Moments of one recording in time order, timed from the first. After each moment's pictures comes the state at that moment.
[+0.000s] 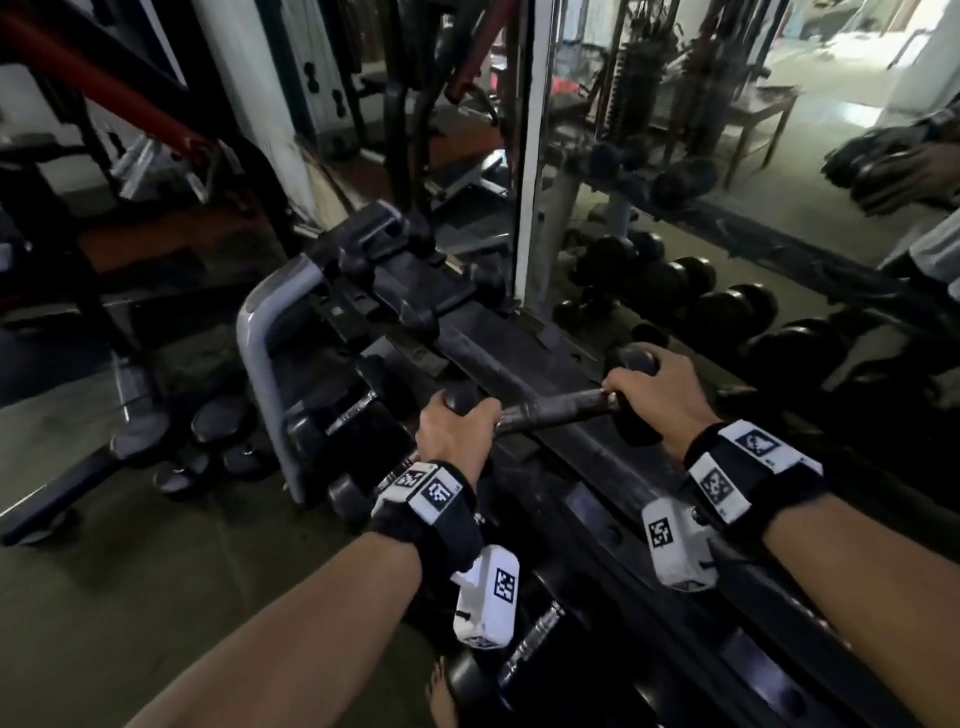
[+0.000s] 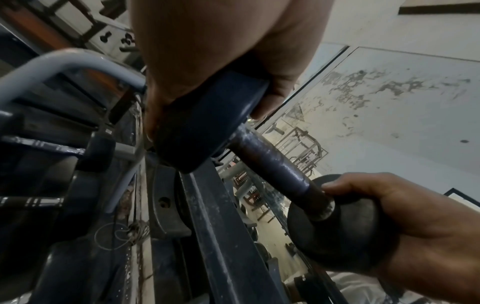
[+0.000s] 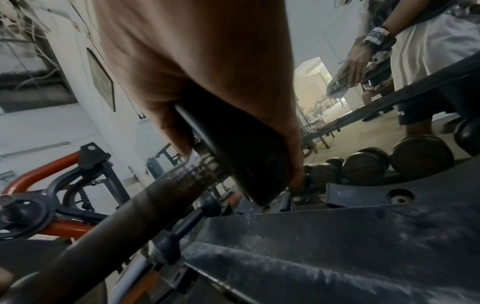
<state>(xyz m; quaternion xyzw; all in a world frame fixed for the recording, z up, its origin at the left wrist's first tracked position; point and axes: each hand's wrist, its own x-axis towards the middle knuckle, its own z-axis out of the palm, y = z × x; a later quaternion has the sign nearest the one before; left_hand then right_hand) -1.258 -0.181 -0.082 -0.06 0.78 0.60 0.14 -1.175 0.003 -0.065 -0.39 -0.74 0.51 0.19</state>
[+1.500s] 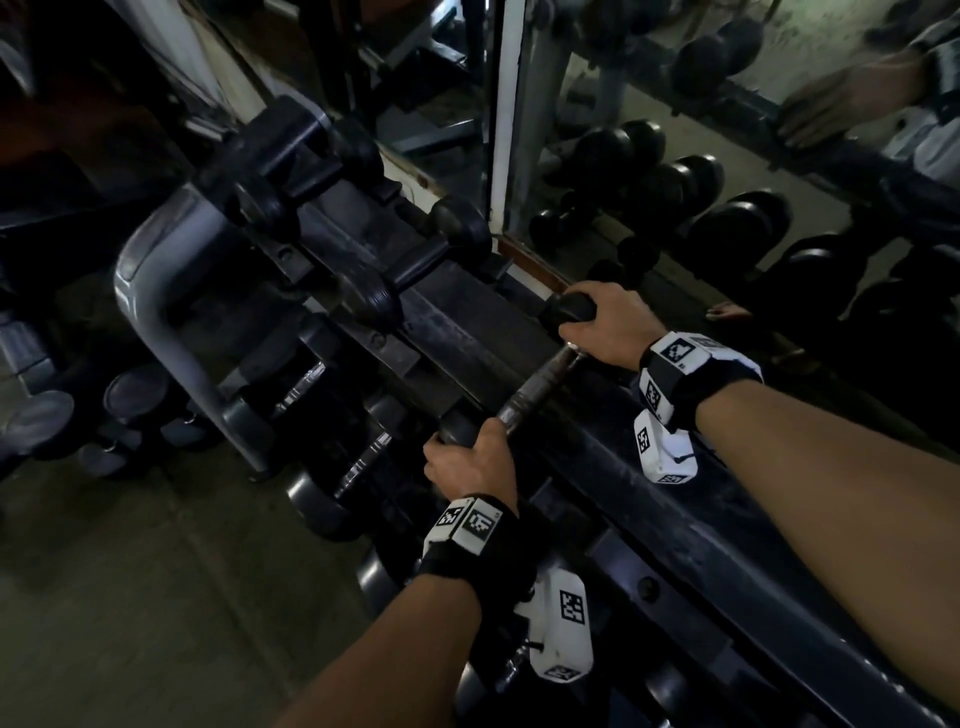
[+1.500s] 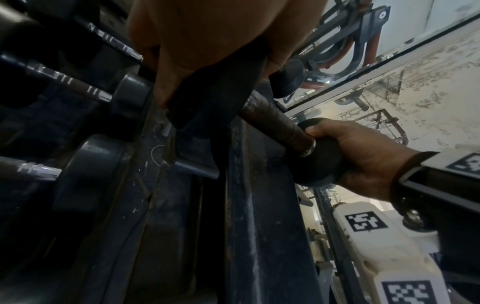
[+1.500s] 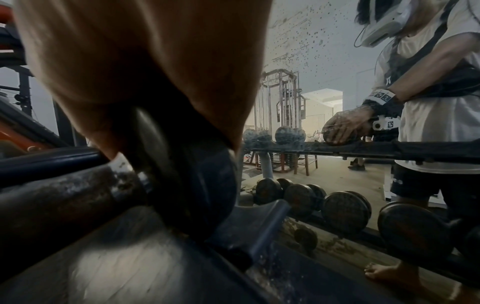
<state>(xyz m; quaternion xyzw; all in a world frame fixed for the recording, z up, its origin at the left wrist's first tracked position) -1.337 -0.095 -0.189 -0.28 0.71 0.62 0.19 -1.347 0.099 -0.137 -0.32 -0.90 0.31 -0.01</state>
